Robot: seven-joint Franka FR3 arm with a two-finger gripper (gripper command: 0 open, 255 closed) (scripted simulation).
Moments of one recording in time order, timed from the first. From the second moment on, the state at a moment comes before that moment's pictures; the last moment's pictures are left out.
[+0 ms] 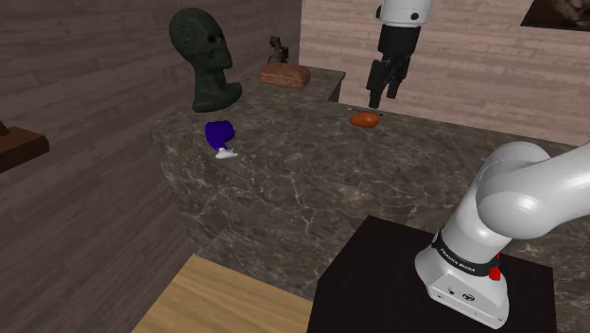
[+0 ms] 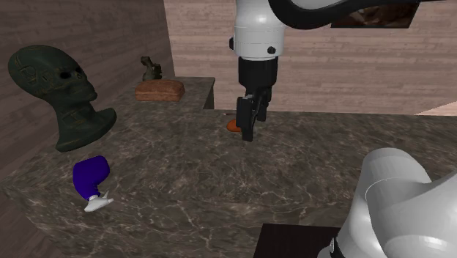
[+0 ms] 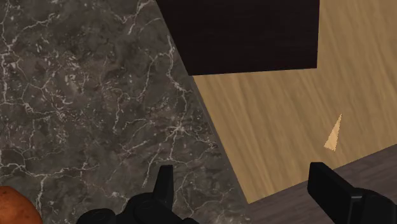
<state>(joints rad) 0.00 -0.78 -0.04 -2.42 -0.03 1.60 0.02</state>
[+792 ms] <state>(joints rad) -0.05 -0.71 -0.28 -2.52 -0.20 1.84 -0.30</state>
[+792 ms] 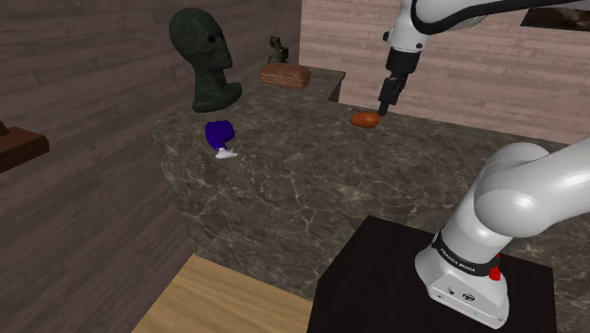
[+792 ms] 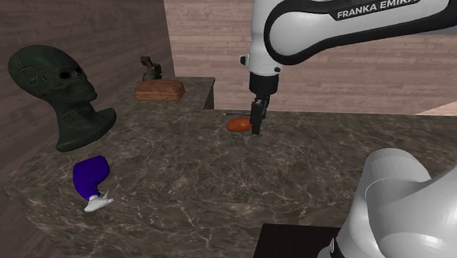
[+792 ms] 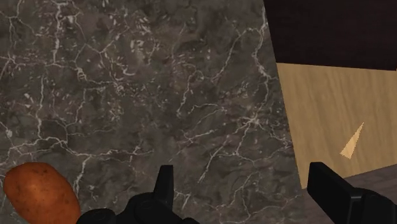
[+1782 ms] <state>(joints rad) 0.01 -0.28 -0.67 -2.36 -0.17 2.21 -0.82</state>
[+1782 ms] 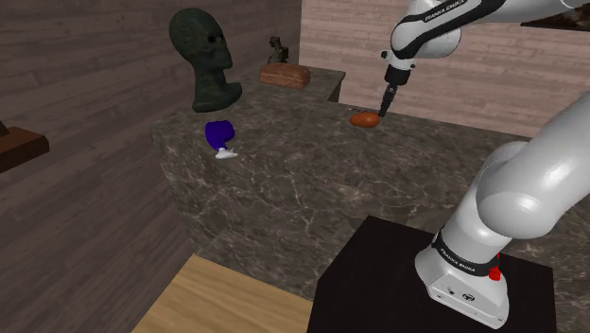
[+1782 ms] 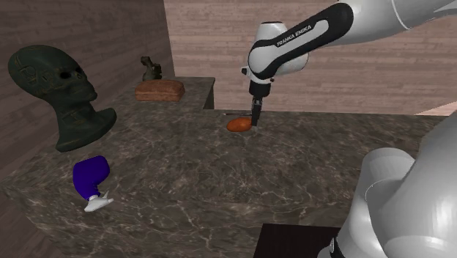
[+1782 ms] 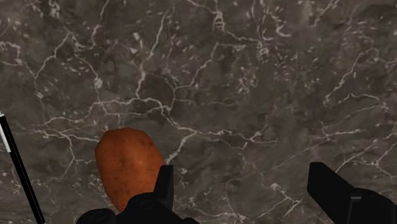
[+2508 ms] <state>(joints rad) 0.02 0.16 -0.80 -2.12 0.26 2.32 -1.31</state>
